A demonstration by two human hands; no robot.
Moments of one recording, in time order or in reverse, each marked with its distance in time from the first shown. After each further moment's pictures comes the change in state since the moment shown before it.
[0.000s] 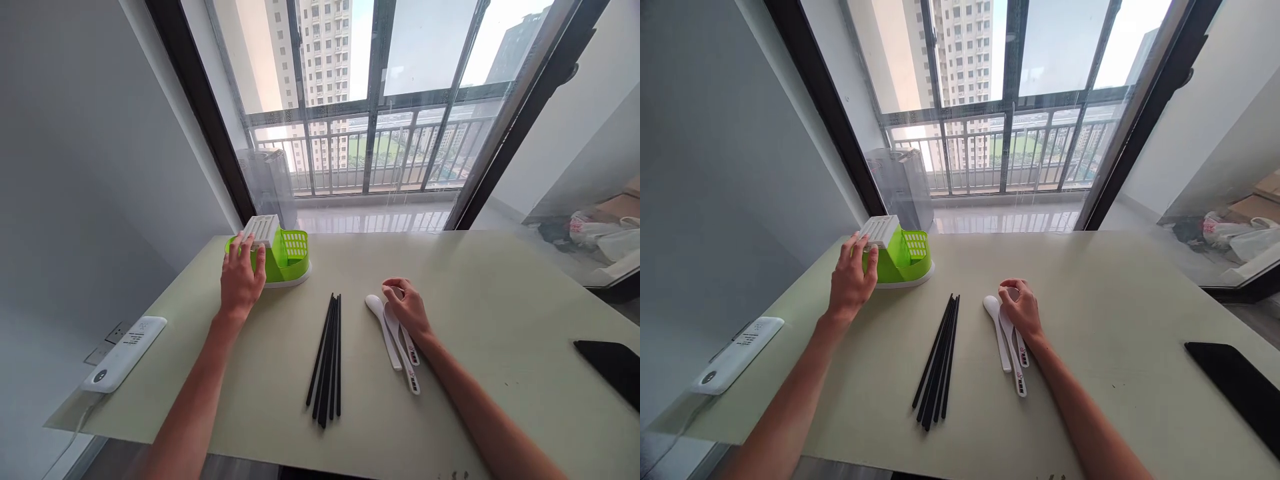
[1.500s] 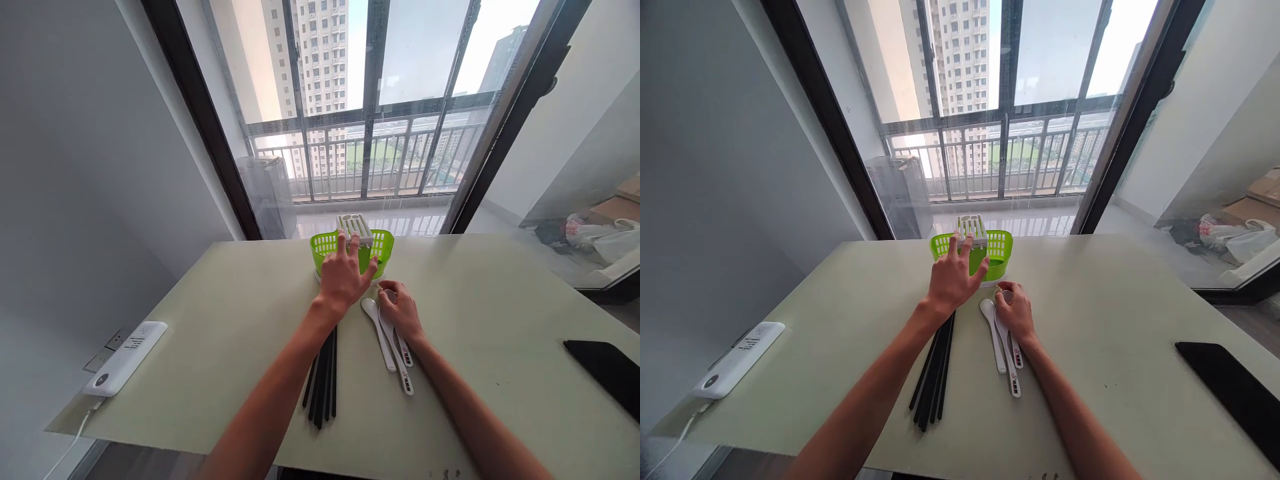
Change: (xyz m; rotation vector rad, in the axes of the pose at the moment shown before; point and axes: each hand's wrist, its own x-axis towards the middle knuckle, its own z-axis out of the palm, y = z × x) left_hand -0.010 0.185 0.049 -0.027 -0.326 0.226; right_hand 0.004 0.010 0.008 -0.065 0.038 -0.048
